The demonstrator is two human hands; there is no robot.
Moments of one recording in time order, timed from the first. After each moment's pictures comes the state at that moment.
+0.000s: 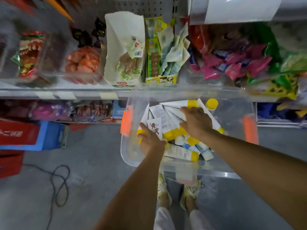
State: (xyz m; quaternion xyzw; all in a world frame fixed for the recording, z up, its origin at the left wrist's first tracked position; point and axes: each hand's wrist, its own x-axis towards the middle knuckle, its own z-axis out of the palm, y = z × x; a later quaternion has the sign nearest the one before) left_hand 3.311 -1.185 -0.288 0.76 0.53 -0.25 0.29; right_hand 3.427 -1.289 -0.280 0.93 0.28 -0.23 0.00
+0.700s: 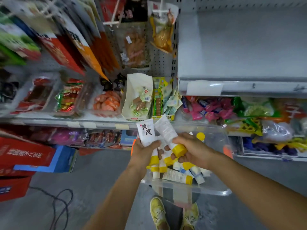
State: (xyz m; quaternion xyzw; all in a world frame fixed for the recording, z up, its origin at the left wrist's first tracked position) left_hand 3.299 -1.151 -0.103 0.53 0.46 0.01 0.72; right_hand 3.399 -1.289 -0.083 0.61 -0.04 -0.55 -0.57
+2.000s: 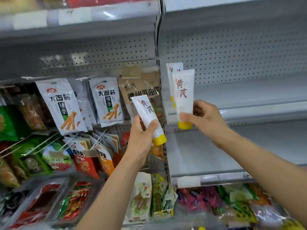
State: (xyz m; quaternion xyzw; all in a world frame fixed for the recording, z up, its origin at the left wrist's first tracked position) left_hand 3.376 -1.130 0.244 0.69 0.09 0.27 0.66; right_hand 3.452 -1.300 0.273 0.70 0.27 0.03 -0.66
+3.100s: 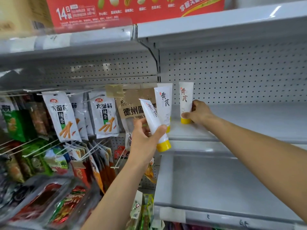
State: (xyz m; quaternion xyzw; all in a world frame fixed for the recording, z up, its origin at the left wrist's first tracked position) left_hand 3.448 -1.207 0.281 0.69 0.12 0.38 0.61; right_hand 3.649 -1.302 0.316 0.85 0.25 0.04 -0.46
